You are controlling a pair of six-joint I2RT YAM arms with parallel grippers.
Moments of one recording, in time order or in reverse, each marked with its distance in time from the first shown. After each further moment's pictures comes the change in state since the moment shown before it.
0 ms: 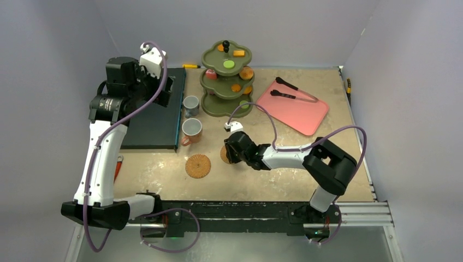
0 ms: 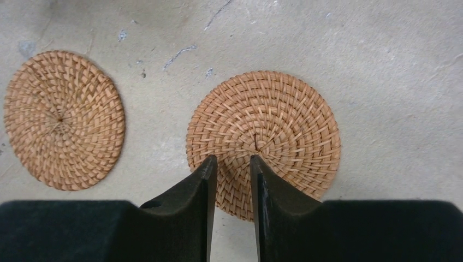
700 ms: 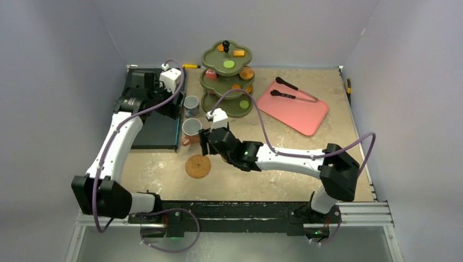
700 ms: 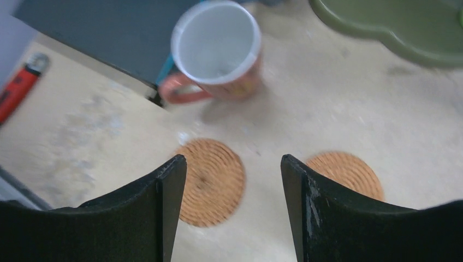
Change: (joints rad) left arm 0.002 0.061 -0.274 0.114 0.113 0.001; right arm 0.185 -0.039 0.361 -0.129 0.277 0.001
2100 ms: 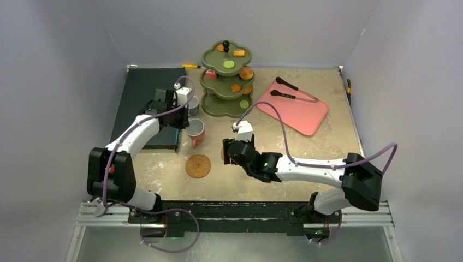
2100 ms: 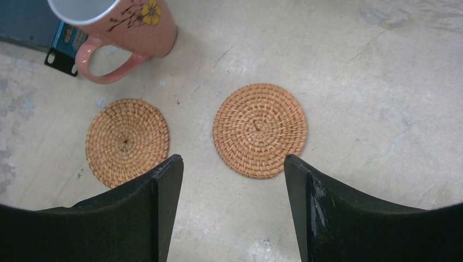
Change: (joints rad) left arm -0.067 0.206 -0.272 0.280 0.020 -0.176; right arm -0.005 -0.260 -0.353 -0.079 0.140 0.163
